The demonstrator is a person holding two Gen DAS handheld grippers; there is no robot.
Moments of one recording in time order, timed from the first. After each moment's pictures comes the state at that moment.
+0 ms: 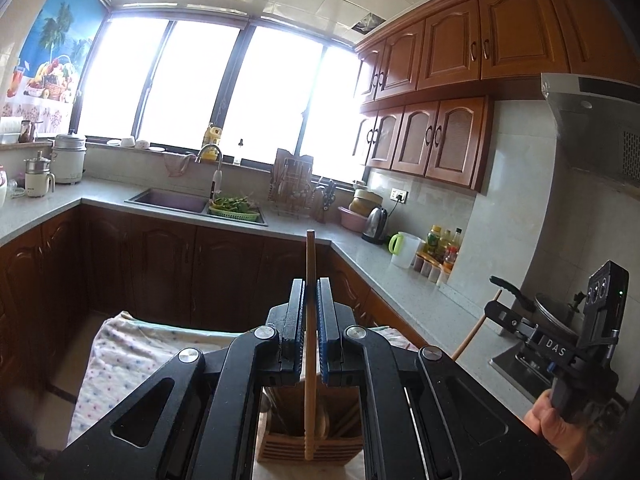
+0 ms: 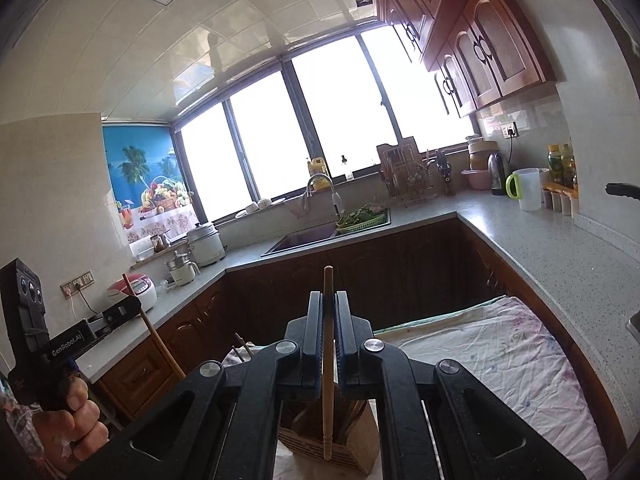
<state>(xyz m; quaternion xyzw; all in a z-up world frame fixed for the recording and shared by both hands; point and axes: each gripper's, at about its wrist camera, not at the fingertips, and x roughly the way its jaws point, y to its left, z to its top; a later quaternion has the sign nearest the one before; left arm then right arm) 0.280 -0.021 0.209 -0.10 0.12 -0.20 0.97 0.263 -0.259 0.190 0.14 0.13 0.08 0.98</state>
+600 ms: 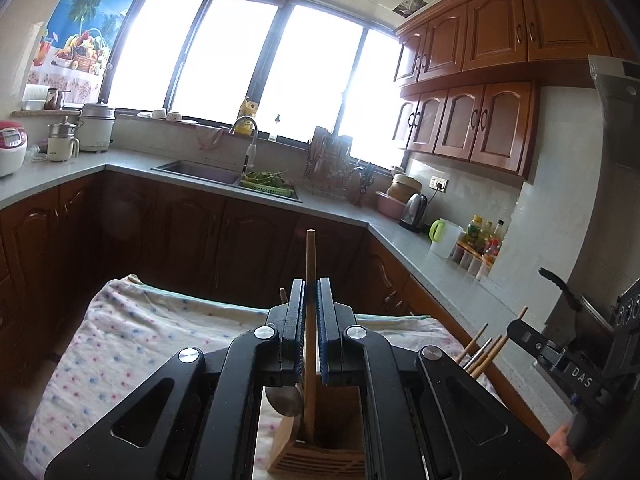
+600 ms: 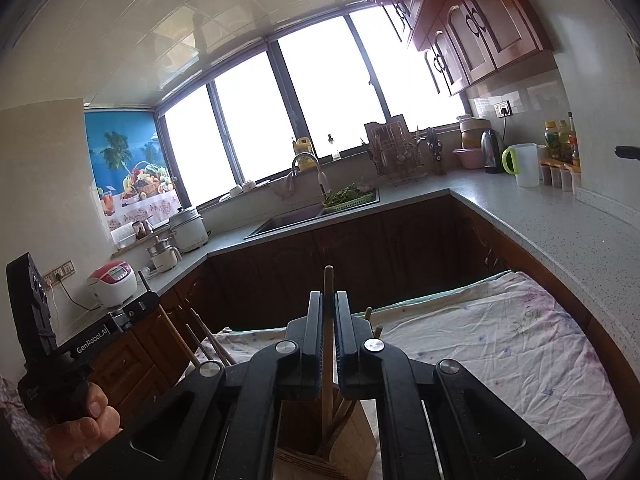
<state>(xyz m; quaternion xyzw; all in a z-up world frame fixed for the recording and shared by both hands) 0.335 -0.034 0.121 -0.12 0.16 -0.14 0.97 0.303 -0.250 0.118 0.15 0.17 0.07 0.97</state>
